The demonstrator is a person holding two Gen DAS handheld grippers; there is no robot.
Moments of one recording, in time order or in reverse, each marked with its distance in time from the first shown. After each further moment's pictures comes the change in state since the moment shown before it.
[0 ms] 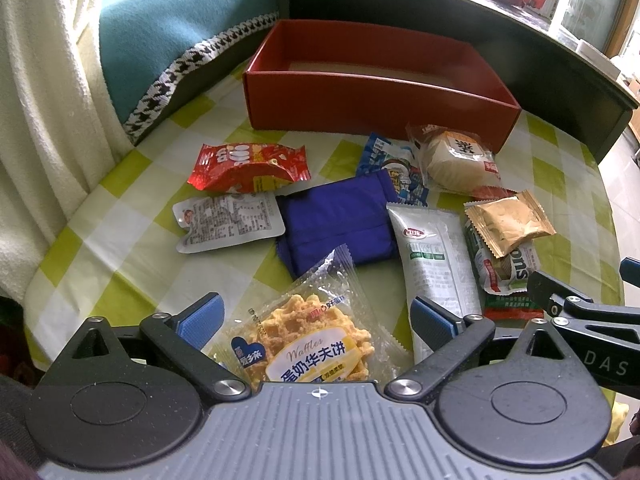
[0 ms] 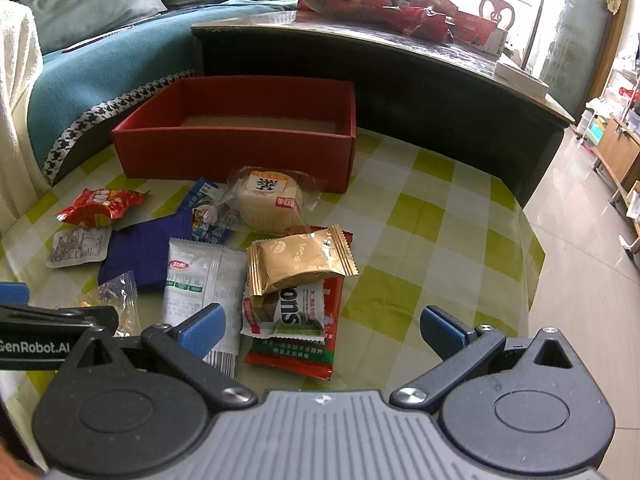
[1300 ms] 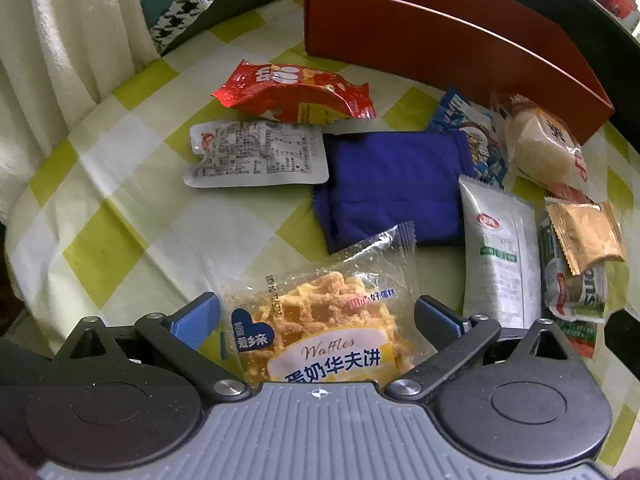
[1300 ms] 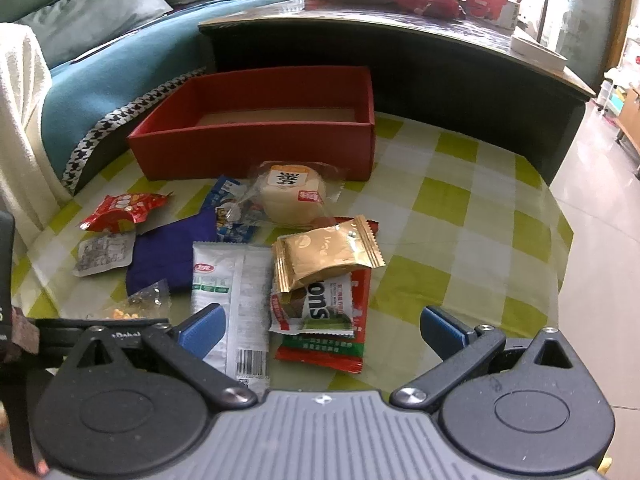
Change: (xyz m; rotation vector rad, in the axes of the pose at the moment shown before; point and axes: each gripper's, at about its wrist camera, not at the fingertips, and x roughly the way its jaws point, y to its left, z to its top) left arm 0.056 0.014 -0.002 -0.191 0.159 0.074; right arm 0.003 -0.002 0.006 0.055 0.057 0.106
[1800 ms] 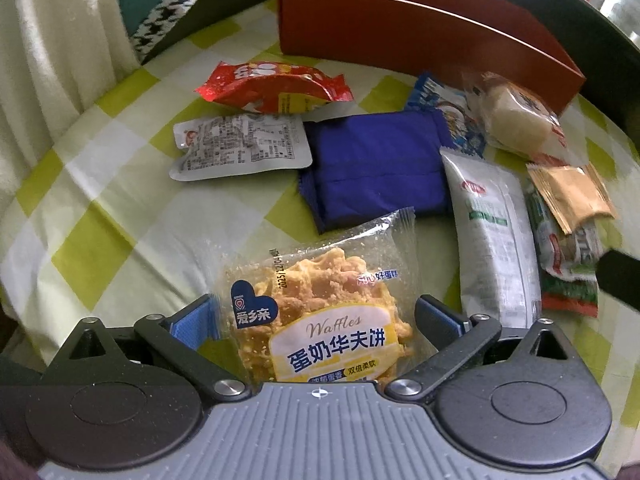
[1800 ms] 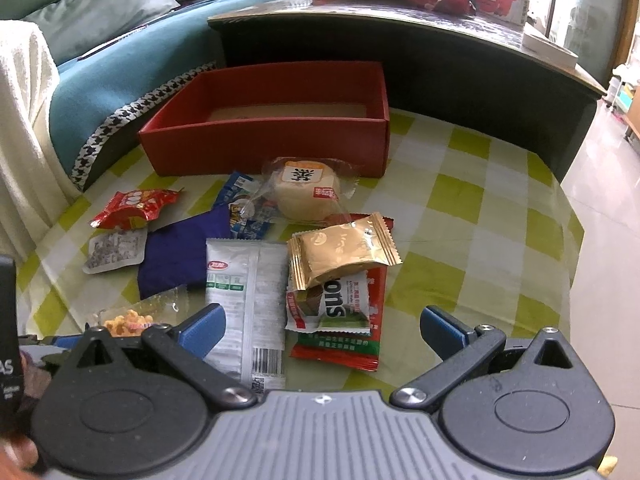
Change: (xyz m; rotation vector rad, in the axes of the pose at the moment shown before) left arm -0.006 0.002 -0.021 0.100 -0.046 -0.043; right arm 0.002 0.005 0.000 0.006 0.020 0.030
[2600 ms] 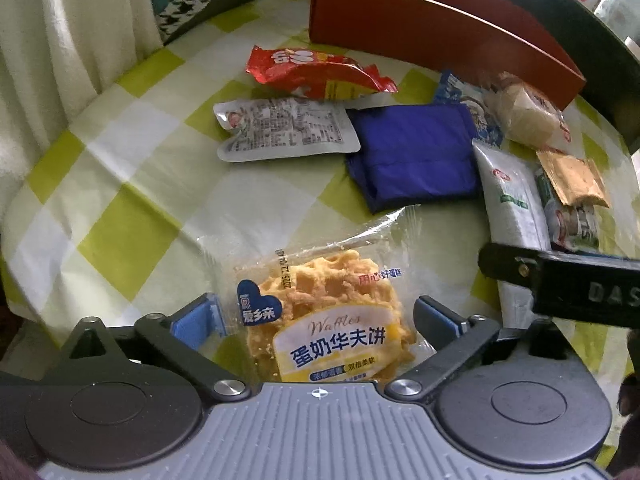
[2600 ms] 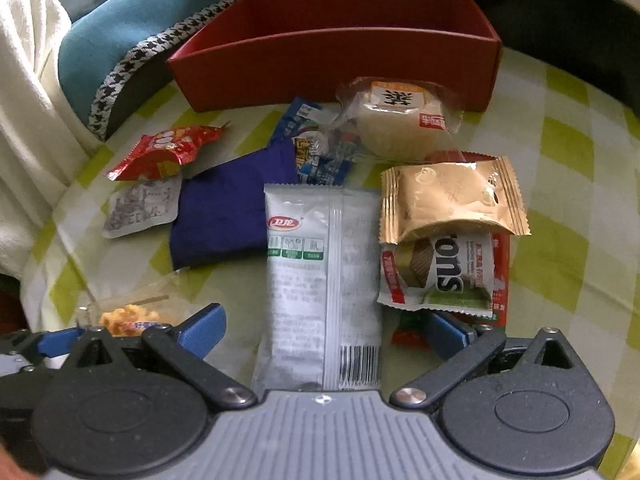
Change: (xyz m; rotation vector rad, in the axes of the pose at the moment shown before) left arm -0.003 0.039 -0.002 -0.002 0.036 -0.053; right arm 0.068 0.044 -0.005 -0.032 0.177 0.125
